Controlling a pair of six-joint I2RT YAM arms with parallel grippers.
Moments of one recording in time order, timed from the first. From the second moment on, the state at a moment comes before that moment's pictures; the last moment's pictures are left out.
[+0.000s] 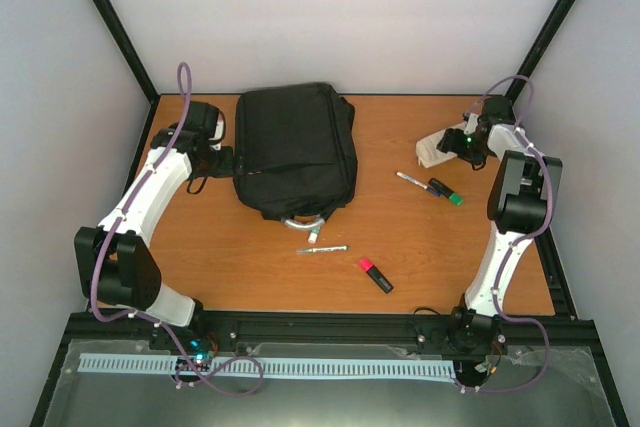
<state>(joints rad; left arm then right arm) -0.16 1.49 1.32 -0.94 -0.06 -0.24 -0.21 2.11 1.59 -0.59 -0.38 0.08</state>
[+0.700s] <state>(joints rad) -0.15 1.51 1.32 -0.94 -0.08 -0.21 -0.14 2.23 1.71 -0.57 -0.30 0.06</state>
